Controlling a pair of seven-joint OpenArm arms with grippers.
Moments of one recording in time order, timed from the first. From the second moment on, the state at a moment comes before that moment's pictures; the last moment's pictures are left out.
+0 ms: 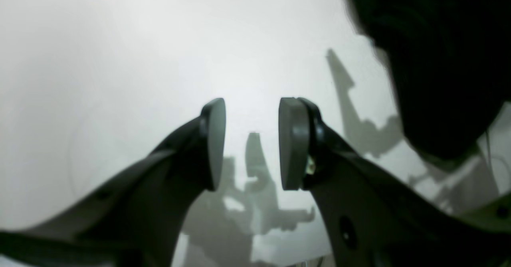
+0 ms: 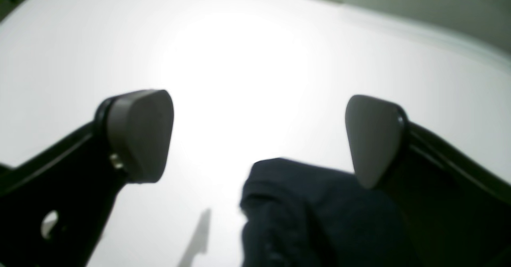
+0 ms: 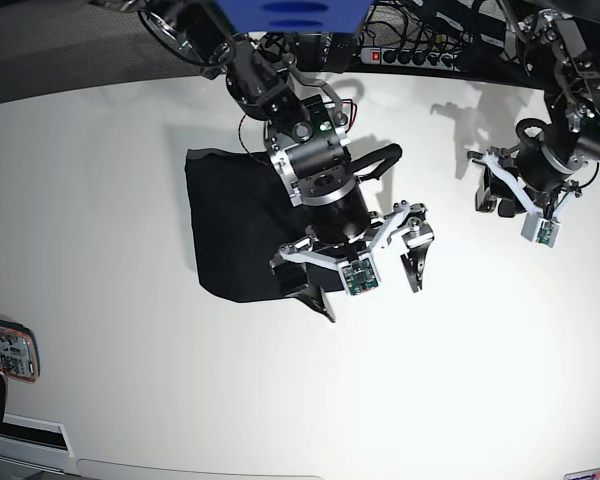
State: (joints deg) left arm 17.1 -13.6 -27.9 118.5 -35.4 -25.4 70.4; right arm -1.1 -6.3 -40.9 107.9 -9.1 -13.6 -38.9
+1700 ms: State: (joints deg) left arm 19.0 -11.7 -27.6 118.5 -35.3 -25.0 67.2; right arm -1.4 -3.0 -33.3 108.0 -8.8 -14.1 -38.9
